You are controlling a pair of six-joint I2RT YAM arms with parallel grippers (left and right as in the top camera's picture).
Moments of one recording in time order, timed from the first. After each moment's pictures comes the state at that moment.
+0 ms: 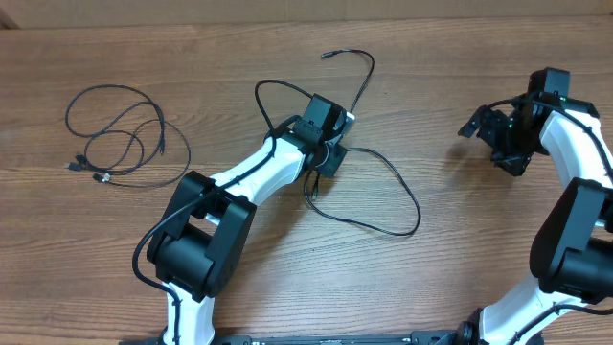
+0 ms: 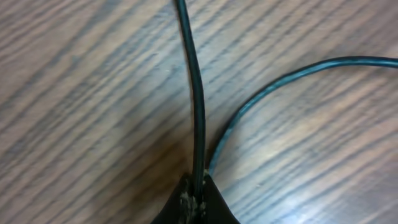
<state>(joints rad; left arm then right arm) -0.55 2.04 1.34 -0.38 0.07 0.03 -0.27 1.90 1.37 -0.83 -0.25 0.38</state>
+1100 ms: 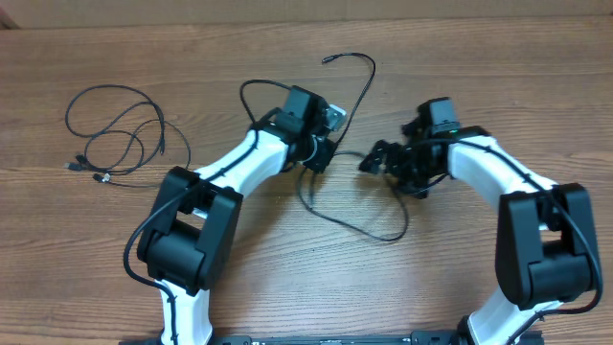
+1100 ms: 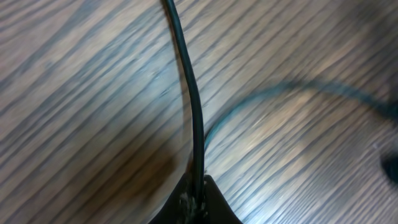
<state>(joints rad) -0.45 2.04 1.34 -0.38 0.30 0.09 0.17 1.85 1.09 -0.59 -0.51 0.49</state>
